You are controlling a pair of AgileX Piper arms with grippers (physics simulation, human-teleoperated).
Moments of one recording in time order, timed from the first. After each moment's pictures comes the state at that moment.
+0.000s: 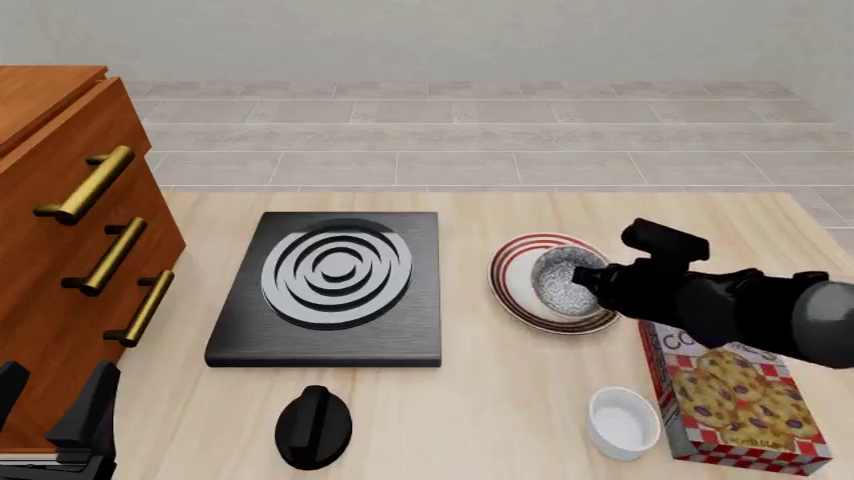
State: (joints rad) left arm 0.00 0.01 0.00 0.00 0.00; right arm 0.17 1.56 -0.73 0.00 0.42
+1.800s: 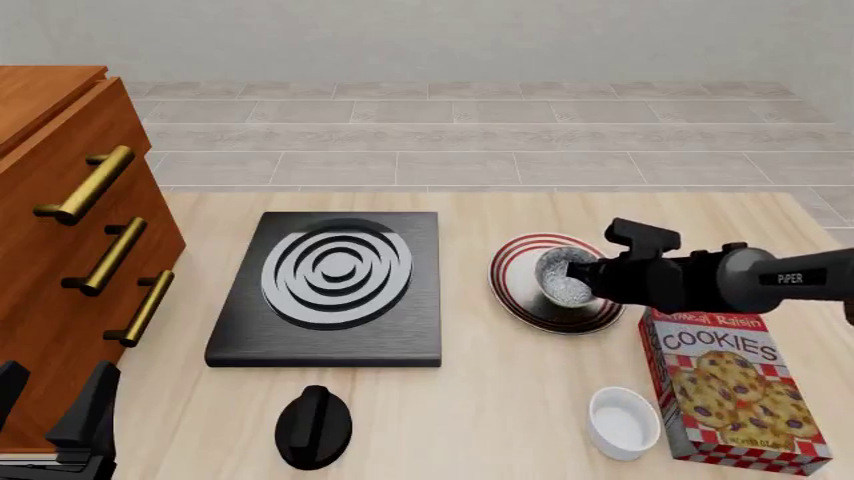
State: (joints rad) left arm 0.00 0.01 0.00 0.00 0.00; right arm 0.09 1.90 -0.95 -0.07 0.29
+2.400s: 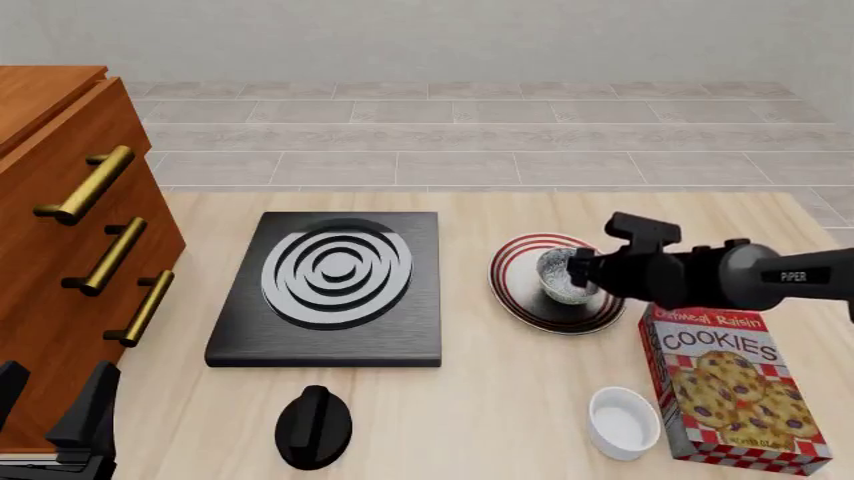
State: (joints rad) left arm 0.00 0.01 0.00 0.00 0.00; right arm 0.09 1.89 -0.96 -0.07 0.27
